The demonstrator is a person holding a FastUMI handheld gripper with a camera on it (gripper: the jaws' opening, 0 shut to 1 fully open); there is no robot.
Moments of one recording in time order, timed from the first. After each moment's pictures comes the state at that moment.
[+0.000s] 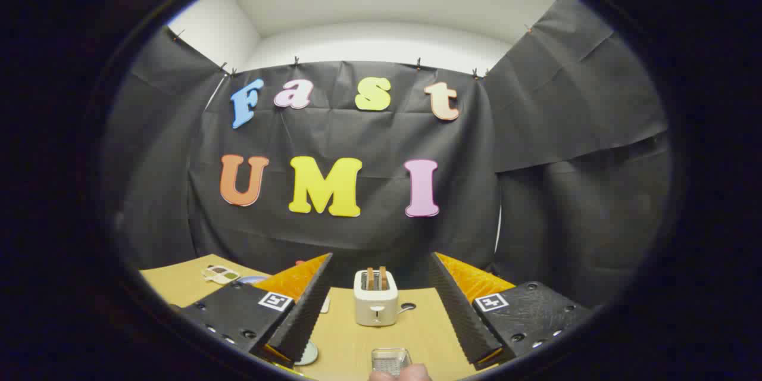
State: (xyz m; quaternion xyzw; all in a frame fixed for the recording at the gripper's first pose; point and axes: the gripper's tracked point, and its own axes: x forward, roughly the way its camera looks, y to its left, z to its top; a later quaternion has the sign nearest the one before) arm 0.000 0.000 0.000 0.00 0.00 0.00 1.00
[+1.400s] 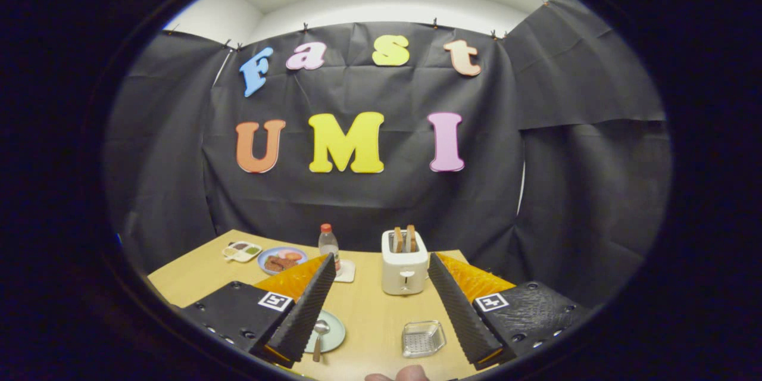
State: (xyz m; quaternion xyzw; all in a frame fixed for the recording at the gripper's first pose) arm 0.005 0.064 -0.070 0.00 0.14 0.05 0.99
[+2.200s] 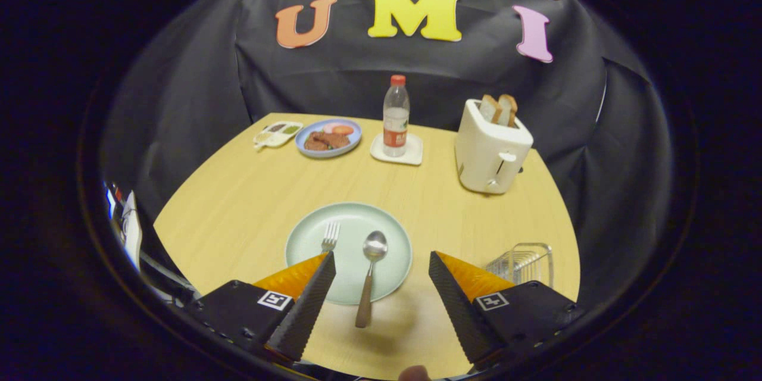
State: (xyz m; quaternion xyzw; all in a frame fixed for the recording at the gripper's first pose) arm -0.005 0.178 -0.282 -0.06 0.43 0.14 0.89
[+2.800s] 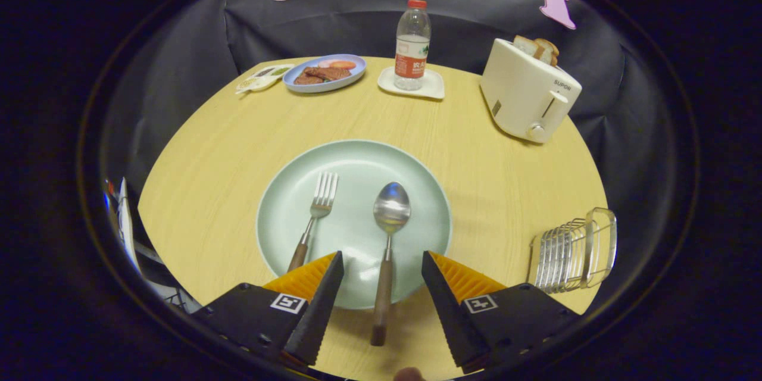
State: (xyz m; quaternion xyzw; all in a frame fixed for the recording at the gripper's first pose) arm -0.002 0.200 -0.379 -0.08 0.53 0.13 0.84
